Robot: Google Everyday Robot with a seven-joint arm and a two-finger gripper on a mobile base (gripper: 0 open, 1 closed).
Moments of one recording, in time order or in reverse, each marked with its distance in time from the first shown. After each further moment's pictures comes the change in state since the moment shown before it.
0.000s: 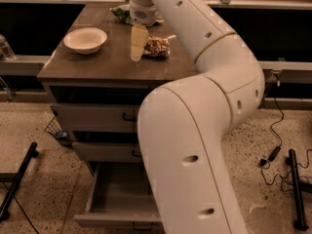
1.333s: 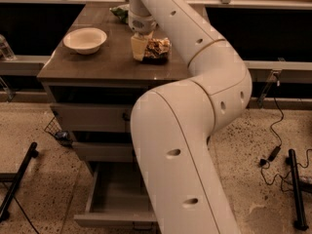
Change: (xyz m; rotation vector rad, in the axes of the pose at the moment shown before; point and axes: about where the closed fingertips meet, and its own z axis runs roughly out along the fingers) arm -0.003 -0.001 0.040 -0.050 0.011 0.065
